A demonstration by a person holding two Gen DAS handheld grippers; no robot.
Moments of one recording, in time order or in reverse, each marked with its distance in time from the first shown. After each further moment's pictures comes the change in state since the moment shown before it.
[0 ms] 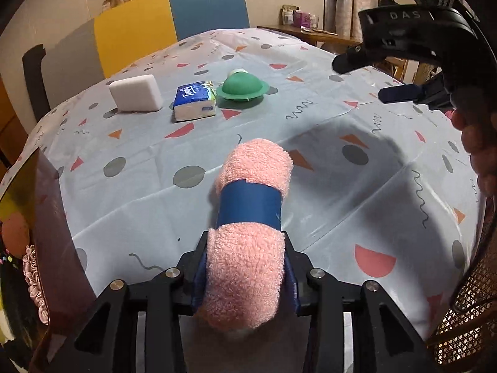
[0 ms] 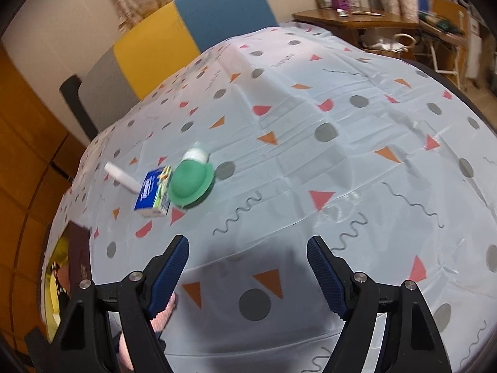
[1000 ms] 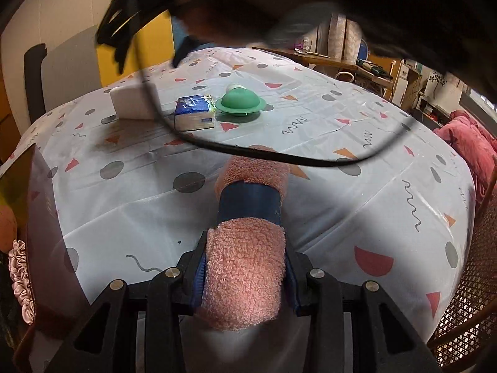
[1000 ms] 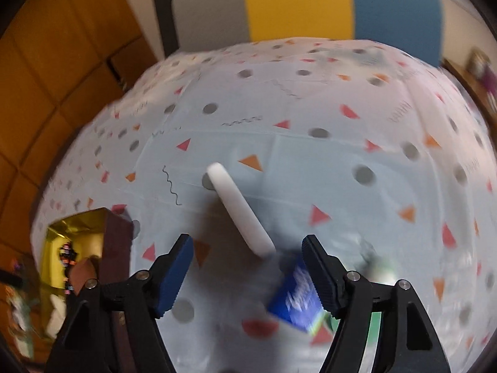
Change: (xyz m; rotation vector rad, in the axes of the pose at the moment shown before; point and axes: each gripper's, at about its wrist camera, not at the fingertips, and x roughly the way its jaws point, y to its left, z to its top) left arm -0.003 0.010 -0.013 -0.033 -0.113 -0.073; right arm 0.135 0.234 0.098 -0.536 0.215 0.117
